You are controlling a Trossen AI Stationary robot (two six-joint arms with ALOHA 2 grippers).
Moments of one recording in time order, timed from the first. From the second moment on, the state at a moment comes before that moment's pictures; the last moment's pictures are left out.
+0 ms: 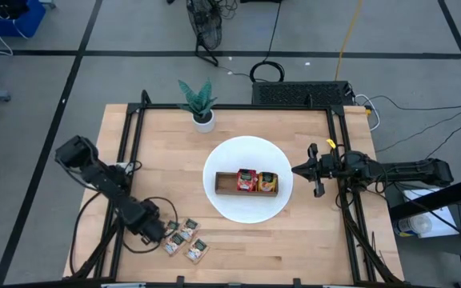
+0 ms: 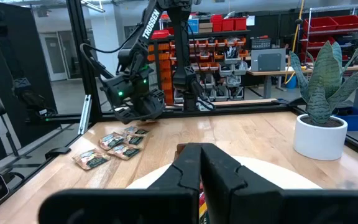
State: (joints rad) left arm -0.77 1.61 0.68 -0.87 0.41 -1.57; right arm -0.04 0.30 0.02 0.35 -0.08 0.09
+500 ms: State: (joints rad) left arm -0.59 1.55 0.69 -0.91 -0.04 -1.29; right arm -0.04 0.30 0.02 0.35 -0.08 0.09
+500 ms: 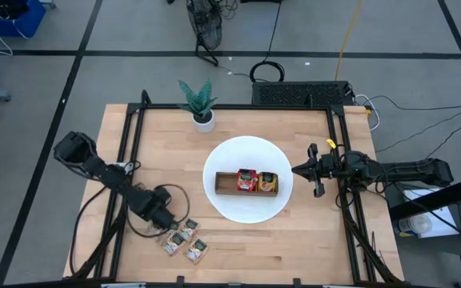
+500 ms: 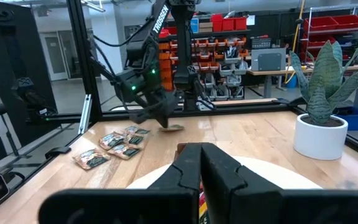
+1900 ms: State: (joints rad) left arm -0.48 1.63 0.79 -0.73 -0.18 -1.13; right arm -0.04 0.30 0.02 0.35 -0.08 0.09
